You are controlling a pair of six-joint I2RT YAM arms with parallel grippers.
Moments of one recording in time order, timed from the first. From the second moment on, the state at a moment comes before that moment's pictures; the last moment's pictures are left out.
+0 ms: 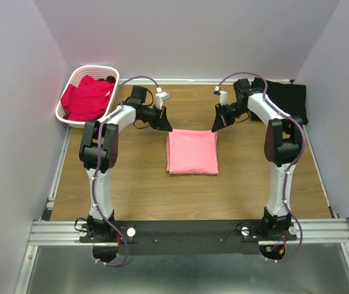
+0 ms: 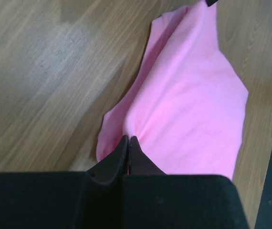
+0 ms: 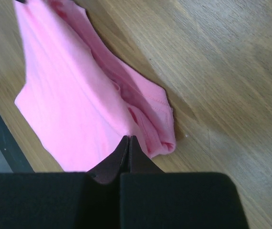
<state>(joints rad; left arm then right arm) -0.24 2.16 1.57 -0.38 0.94 0.17 0.17 2.20 1.80 -0.89 -0.76 -0.30</state>
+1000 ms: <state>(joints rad) -0.16 2.21 1.58 -0.31 0.90 0.19 0.17 2.37 1.93 -0.80 -0.72 -0.15</state>
